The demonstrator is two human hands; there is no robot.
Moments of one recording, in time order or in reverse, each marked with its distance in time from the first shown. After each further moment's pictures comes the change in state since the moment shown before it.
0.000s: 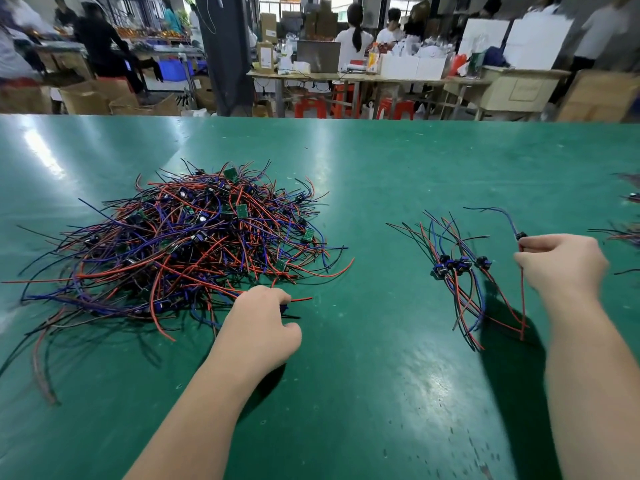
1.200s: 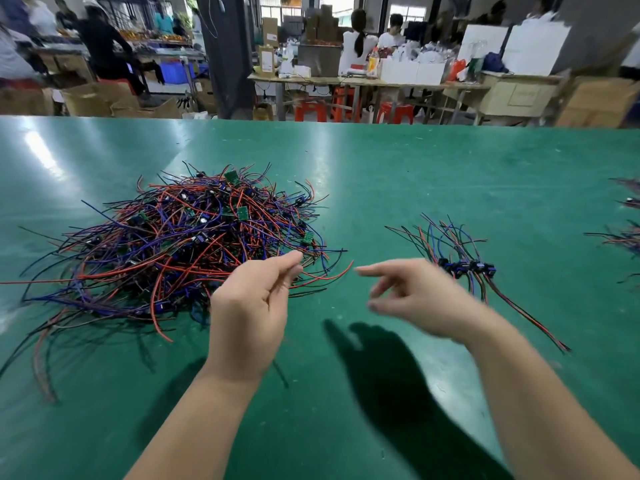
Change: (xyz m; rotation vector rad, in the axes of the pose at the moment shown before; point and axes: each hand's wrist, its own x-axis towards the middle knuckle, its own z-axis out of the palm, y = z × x) left_hand -0.008 0.014 -0.014 -0.397 0.666 0.482; right_hand -0.114 -0.061 0.021 0.098 -0.994 -0.539
